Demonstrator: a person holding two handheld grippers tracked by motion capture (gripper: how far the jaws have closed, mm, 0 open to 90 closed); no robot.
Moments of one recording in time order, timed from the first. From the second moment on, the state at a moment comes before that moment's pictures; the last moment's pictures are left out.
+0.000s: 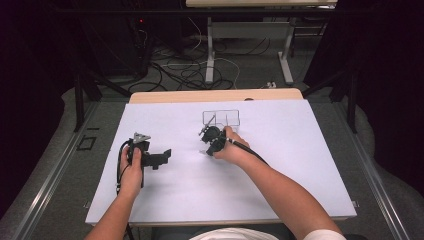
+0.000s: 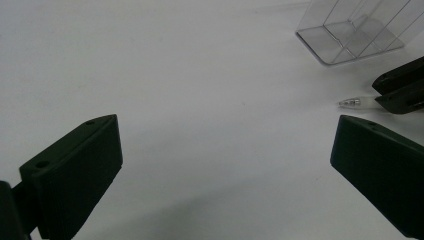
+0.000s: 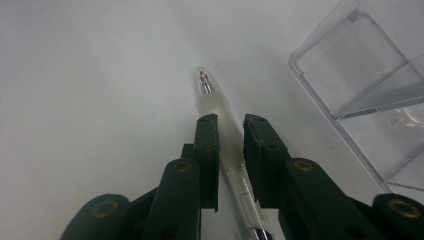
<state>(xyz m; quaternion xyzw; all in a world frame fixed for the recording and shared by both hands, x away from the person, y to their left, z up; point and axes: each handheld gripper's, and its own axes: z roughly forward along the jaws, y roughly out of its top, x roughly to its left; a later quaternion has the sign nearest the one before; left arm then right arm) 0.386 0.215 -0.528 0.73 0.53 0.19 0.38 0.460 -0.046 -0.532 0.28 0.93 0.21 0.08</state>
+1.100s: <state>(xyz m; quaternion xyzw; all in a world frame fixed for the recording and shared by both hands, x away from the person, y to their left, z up) 0.386 0.216 -0.528 0.74 0.52 0.19 0.38 0.455 -0.034 -0.533 0.21 0.96 0.17 0.10</state>
